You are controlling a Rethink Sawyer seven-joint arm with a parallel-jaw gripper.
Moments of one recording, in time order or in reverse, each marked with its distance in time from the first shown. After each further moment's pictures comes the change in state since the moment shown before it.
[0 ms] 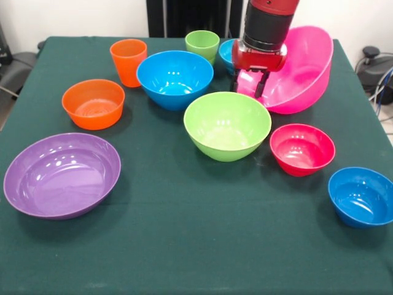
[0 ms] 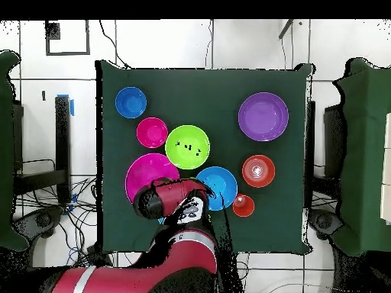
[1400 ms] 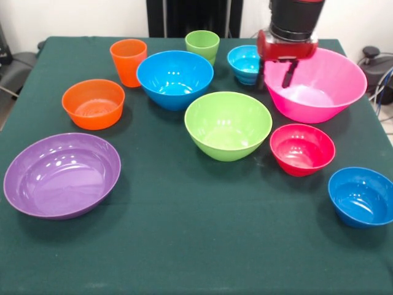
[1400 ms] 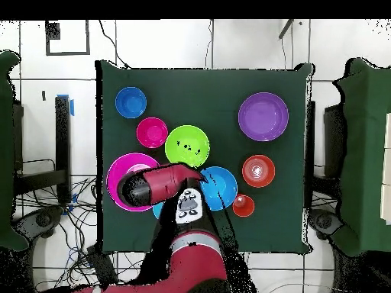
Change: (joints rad) arm -0.051 -0.107 0.137 -0.023 -0.003 0.221 -0.056
